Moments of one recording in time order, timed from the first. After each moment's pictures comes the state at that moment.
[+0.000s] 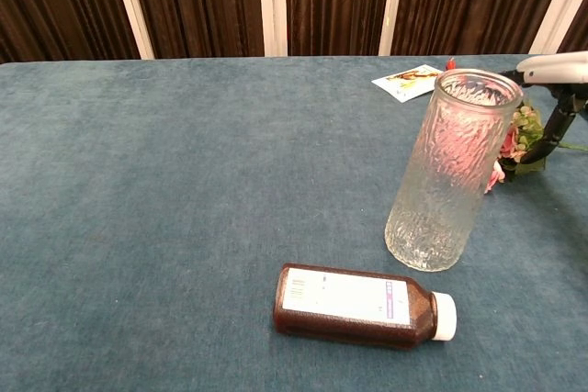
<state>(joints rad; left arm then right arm) 0.01 -1.08 -0.05 -1.71 1.56 1.65 0.14 0.76 -1.28 0.19 -1.38 -0.90 0.65 -0.25</state>
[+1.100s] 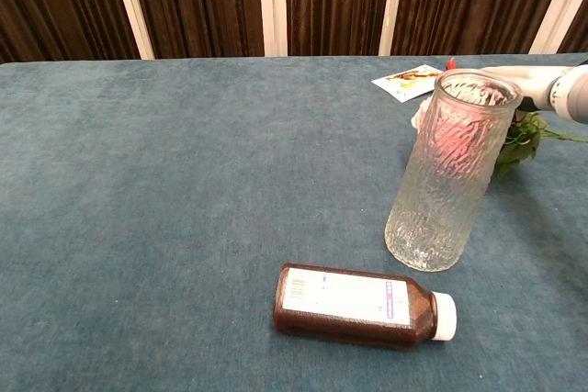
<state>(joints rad) 0.01 -1.09 -0.04 -1.72 1.57 1.64 0.14 0.82 -1.46 0.19 -1.19 -0.95 0.69 -0.16</state>
